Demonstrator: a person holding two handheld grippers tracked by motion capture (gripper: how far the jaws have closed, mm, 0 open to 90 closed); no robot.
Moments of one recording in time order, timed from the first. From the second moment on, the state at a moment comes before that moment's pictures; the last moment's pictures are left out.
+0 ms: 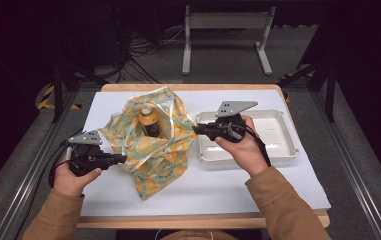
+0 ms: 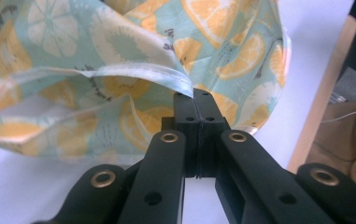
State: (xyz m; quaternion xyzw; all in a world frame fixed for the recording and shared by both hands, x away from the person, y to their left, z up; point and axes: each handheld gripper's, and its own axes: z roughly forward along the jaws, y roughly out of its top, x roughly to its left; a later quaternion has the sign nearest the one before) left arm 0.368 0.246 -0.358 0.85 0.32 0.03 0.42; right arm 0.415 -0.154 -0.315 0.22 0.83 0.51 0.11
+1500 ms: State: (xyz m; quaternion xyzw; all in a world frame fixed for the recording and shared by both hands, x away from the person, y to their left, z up) left arm 0.382 0.273 -0.362 0.82 0.39 0.05 0.41; right arm 0.423 -0.148 -0.349 0.27 0.84 0.47 0.08
